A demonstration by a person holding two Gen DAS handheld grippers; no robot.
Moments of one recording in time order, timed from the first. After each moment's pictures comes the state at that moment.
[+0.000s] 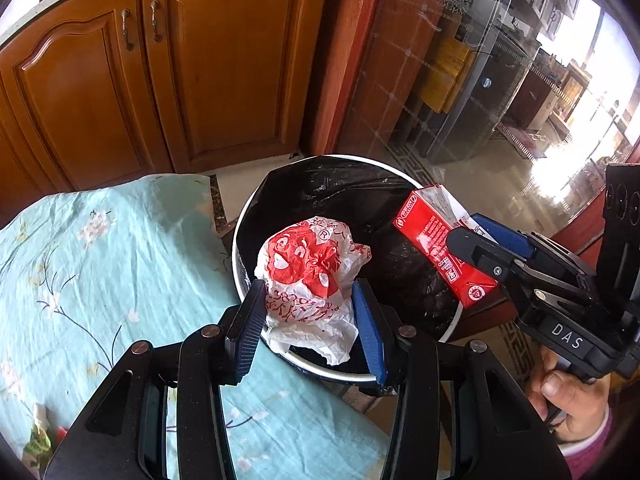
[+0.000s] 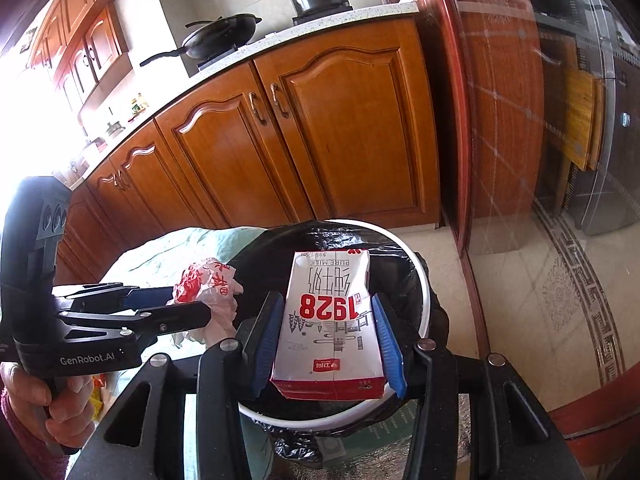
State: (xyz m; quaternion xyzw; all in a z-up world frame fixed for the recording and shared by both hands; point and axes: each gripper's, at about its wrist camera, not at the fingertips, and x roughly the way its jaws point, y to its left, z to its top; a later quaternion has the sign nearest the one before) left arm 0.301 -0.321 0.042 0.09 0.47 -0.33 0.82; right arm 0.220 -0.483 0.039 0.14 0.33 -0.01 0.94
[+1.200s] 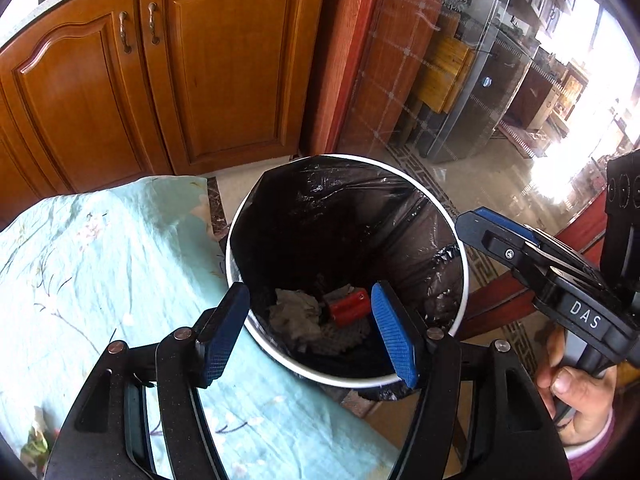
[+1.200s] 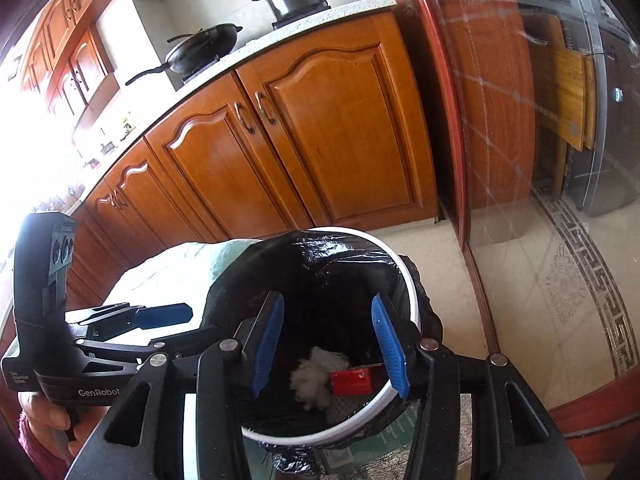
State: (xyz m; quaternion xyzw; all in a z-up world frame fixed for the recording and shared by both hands) left arm 0.295 -0.319 0.042 0.09 0.46 -0.33 0.82; right arm 0.222 -0.499 0.037 0.18 0.32 -0.01 0.93
